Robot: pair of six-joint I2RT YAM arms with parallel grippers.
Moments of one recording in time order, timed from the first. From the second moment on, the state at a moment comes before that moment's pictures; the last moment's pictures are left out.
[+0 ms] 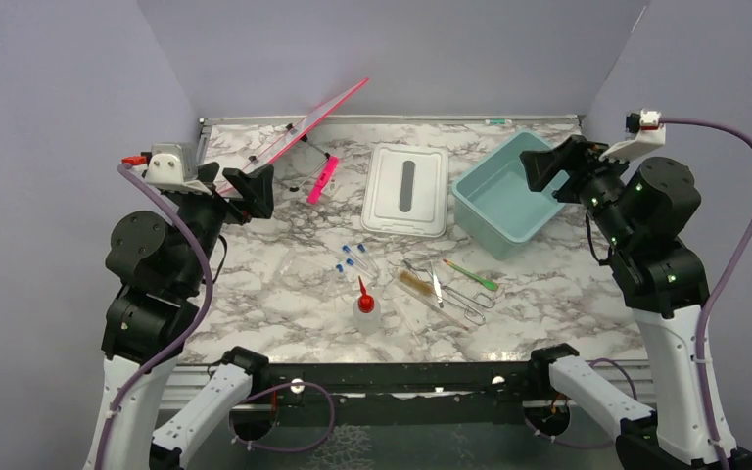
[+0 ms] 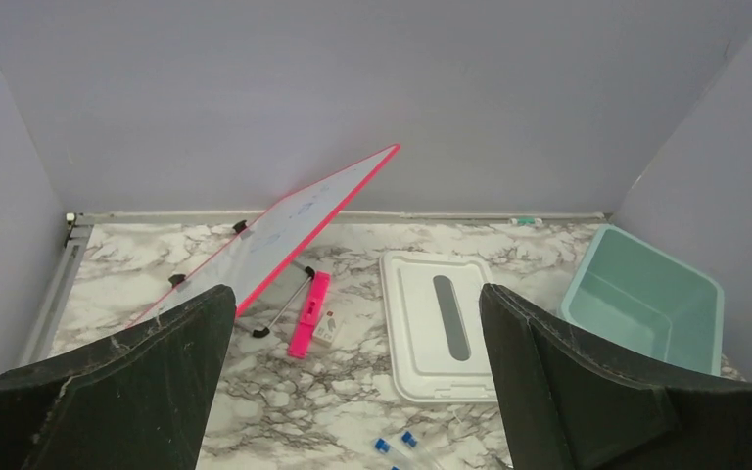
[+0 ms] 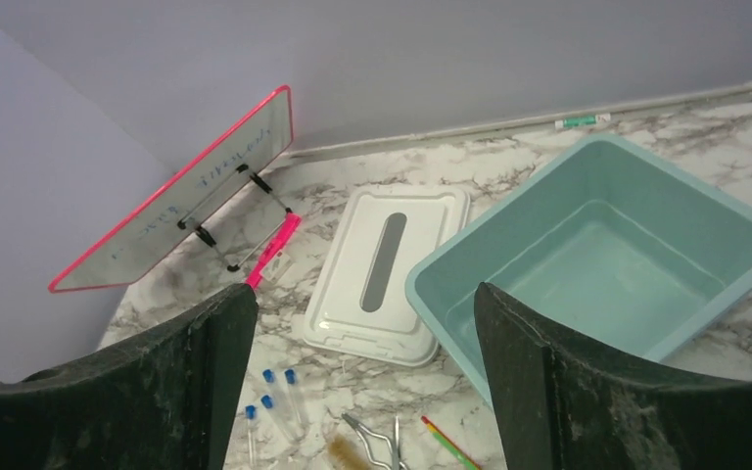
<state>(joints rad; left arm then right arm) -0.35 0.70 1.30 -0.48 -0.14 -0.19 0.21 0.87 1.39 -0.58 -0.01 0.34</state>
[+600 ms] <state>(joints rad) -0.34 0.67 1.13 -0.40 -0.15 -0.20 0.28 0.99 1.36 -0.69 -0.35 0.23</state>
